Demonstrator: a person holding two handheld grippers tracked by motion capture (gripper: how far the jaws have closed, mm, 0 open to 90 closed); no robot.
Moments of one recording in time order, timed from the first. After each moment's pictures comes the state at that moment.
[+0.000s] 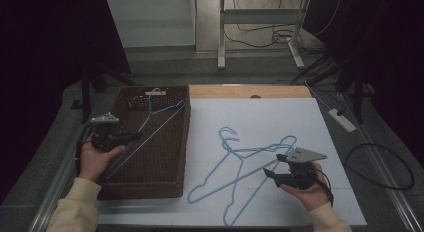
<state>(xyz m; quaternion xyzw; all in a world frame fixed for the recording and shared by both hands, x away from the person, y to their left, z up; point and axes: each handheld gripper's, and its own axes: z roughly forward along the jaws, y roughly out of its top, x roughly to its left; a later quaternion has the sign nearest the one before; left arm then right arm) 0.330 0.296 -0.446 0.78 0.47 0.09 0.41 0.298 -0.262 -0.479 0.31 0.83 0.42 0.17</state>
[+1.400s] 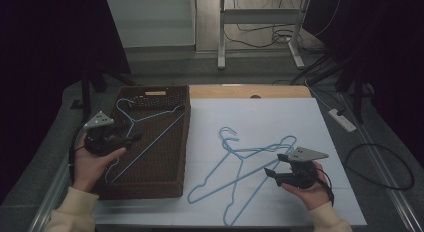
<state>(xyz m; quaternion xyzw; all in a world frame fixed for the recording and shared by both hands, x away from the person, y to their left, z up) 0.284 0.282 -0.406 0.75 0.46 0.19 0.44 0.301 -0.266 -0.481 0.32 0.83 0.43 0.16</state>
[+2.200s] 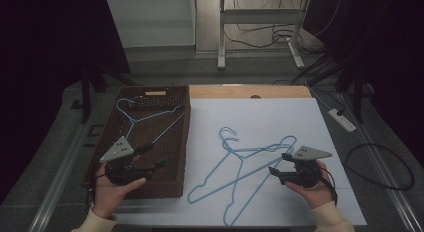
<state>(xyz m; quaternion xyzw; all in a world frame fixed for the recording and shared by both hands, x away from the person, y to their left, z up) 0.236 0.222 -0.427 0.76 0.39 0.16 0.49 0.306 -0.278 -0.484 0.34 0.83 0.42 0.17</state>
